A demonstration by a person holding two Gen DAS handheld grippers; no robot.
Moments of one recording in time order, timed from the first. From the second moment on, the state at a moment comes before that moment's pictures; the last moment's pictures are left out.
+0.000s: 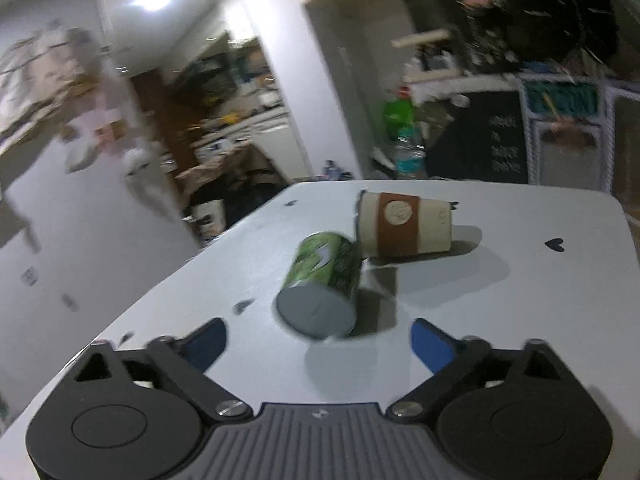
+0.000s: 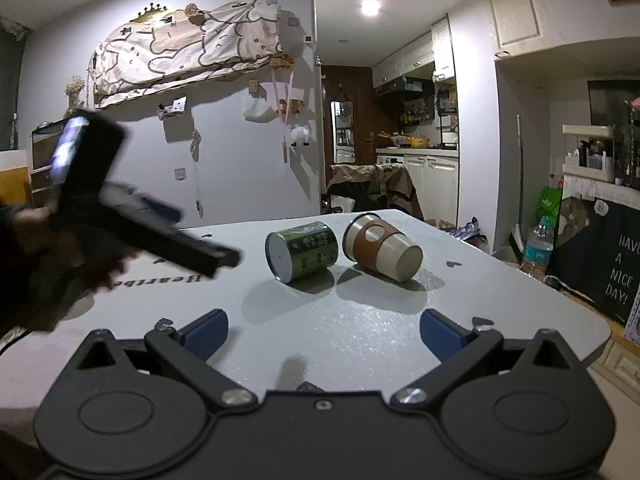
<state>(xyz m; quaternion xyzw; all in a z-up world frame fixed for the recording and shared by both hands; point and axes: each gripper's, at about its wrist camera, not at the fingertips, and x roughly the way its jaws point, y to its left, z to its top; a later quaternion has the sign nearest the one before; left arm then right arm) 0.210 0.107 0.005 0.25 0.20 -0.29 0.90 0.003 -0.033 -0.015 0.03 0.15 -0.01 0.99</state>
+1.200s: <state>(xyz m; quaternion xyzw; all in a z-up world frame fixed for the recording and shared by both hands) 0.183 0.158 -0.022 0.22 0.31 -0.22 0.90 0.014 -0.027 -0.025 0.02 0.17 0.03 0.98</state>
